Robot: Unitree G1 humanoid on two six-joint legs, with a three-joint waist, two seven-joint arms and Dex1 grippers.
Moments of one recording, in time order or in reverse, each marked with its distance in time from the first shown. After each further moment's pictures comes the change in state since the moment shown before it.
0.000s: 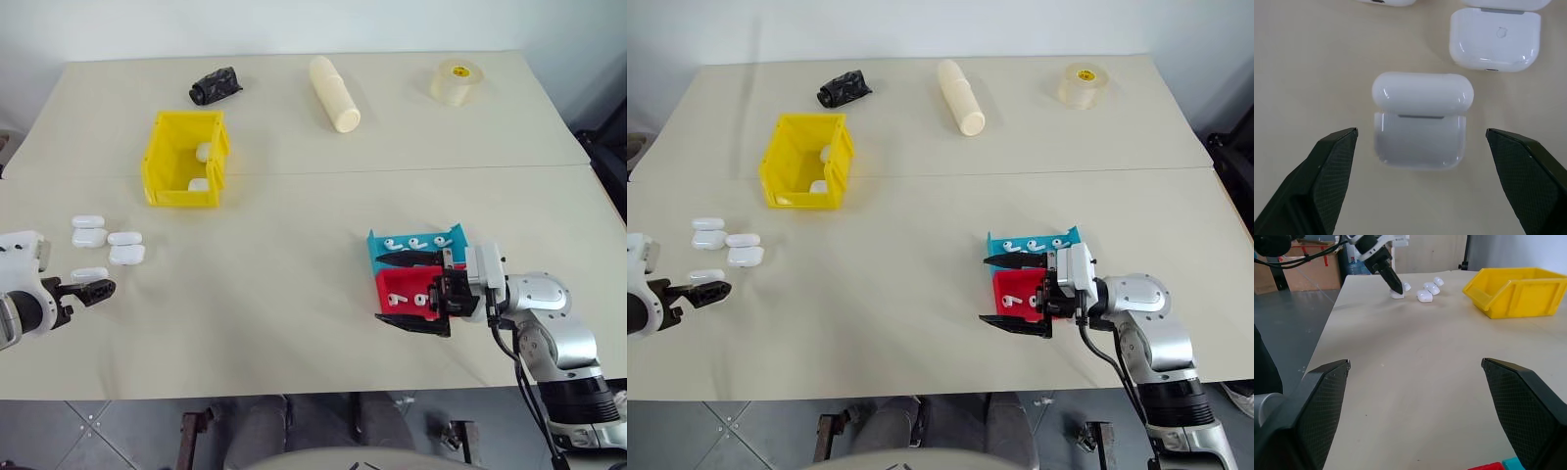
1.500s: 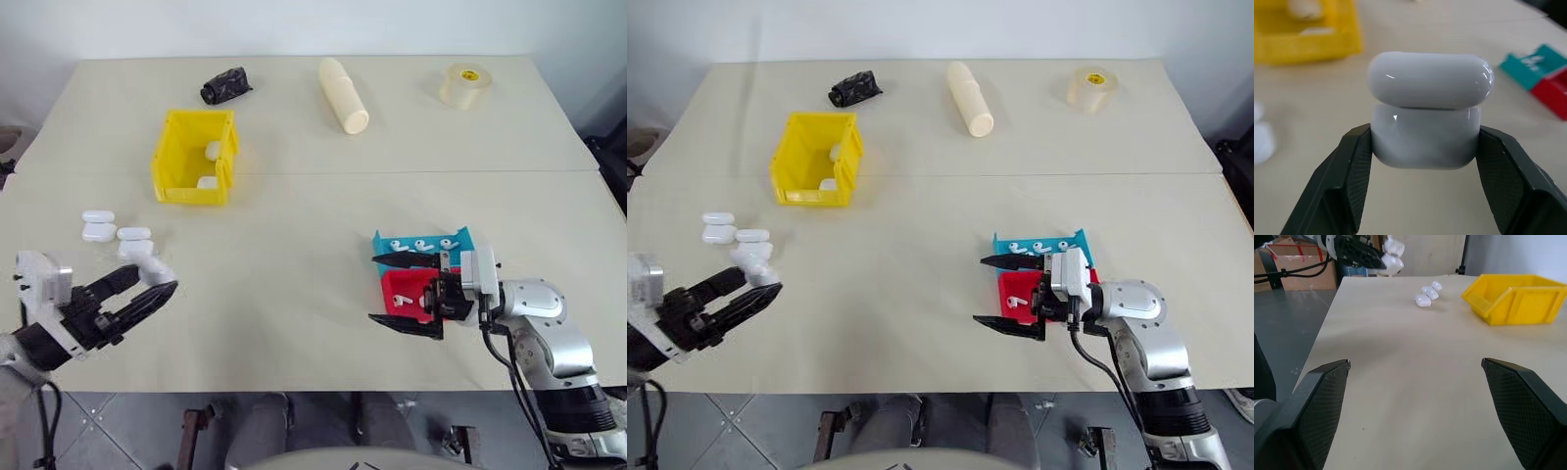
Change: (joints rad) left arm 0.299 -0.348 0.071 -0.360 -0.018 -0.790 -0.775; right arm 0.054 -0.017 -0.016 -0.040 -0.020 0.002 -0.055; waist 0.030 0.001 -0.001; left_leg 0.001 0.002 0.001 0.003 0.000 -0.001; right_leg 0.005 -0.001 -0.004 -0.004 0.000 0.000
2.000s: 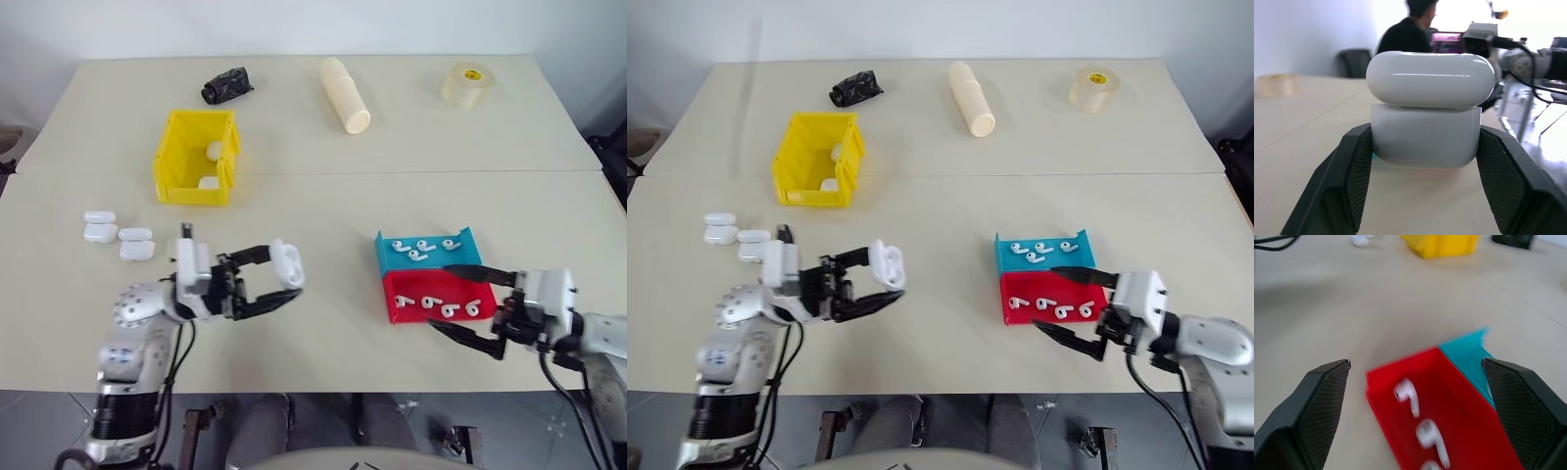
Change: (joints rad) left arm -0.338 -0.279 -0.635 0.379 0.213 -0.689 -0.302; right arm 0.396 -0.112 -0.394 -0.130 0.000 -0.023 -0.105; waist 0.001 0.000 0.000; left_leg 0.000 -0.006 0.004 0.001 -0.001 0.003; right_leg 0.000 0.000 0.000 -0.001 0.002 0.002
